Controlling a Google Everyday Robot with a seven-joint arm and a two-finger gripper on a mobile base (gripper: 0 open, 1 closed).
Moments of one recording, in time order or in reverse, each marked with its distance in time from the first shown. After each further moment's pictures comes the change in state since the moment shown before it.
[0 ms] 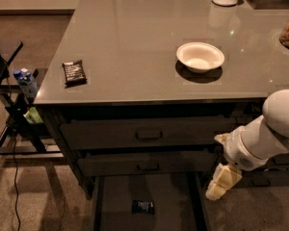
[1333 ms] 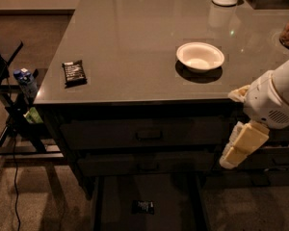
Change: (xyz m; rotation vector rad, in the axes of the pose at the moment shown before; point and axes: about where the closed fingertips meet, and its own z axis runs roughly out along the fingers) arm -0.069 0.001 -0.146 0.091 -0.019 -0.050
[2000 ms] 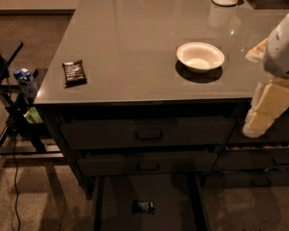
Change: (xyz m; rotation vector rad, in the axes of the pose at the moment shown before) arm -0.026 -0.029 -0.083 0.092 0.156 -0.099
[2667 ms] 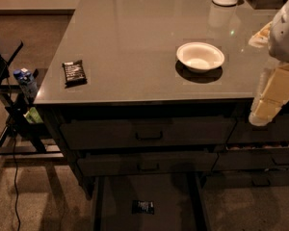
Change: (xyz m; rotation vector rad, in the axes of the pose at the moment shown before) arm -0.004 -0.011 -0.023 0.040 0.028 -0.035
